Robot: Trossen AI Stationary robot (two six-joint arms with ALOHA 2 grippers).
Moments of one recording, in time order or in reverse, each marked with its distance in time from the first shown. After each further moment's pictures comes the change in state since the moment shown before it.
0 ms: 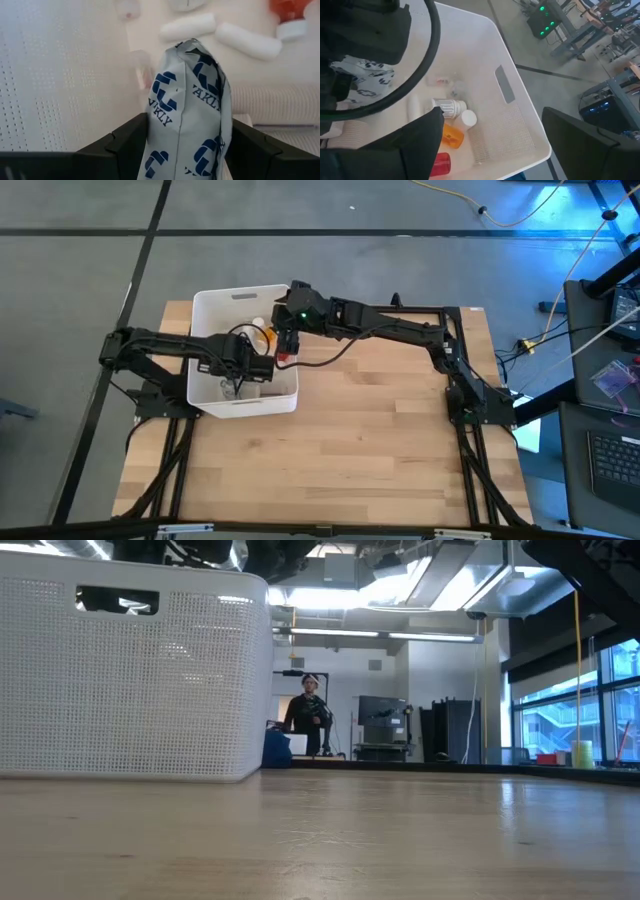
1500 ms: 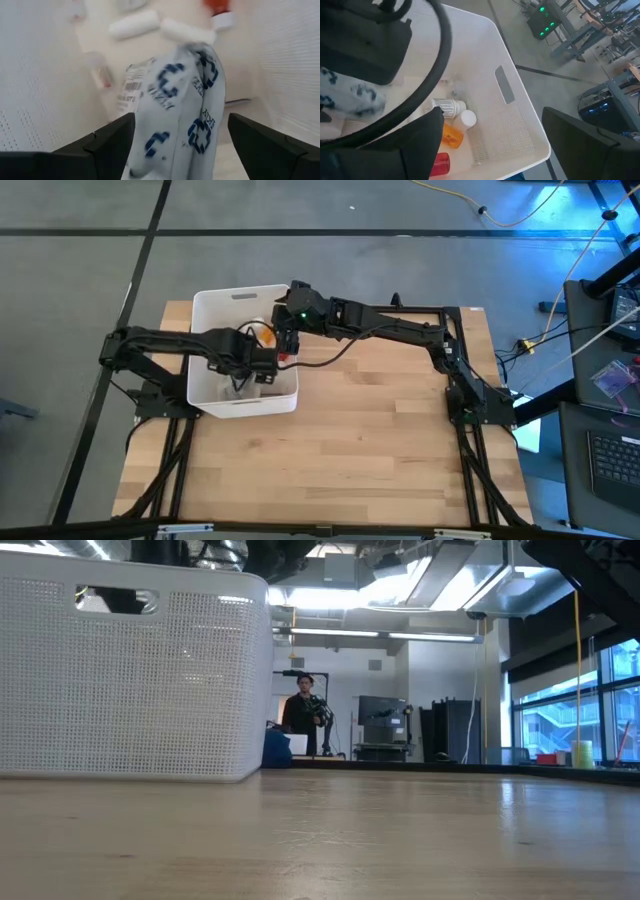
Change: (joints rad) left arm 0.013 -0.001 0.079 0.101 0.074 0.133; right arm 0.001 0.000 0.000 0.001 0.000 -0.008
